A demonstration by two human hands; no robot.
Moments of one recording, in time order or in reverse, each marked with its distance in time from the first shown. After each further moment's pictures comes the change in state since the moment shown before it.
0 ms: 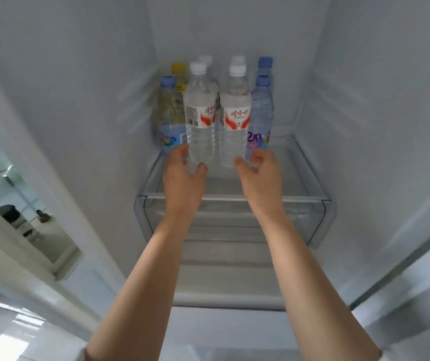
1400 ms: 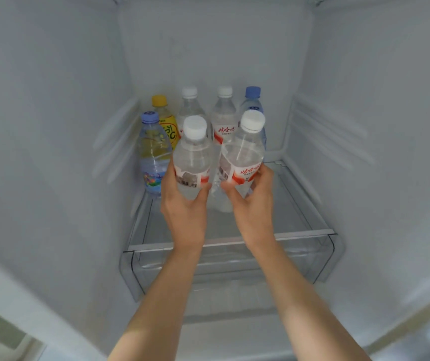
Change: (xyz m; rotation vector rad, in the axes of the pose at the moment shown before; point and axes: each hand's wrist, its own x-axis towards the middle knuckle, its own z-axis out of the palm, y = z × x) left_hand 0.046 -0.009 0.036 -0.203 0.149 0.169; right_hand 0.043 0.016 0.034 0.124 0.123 -0.174
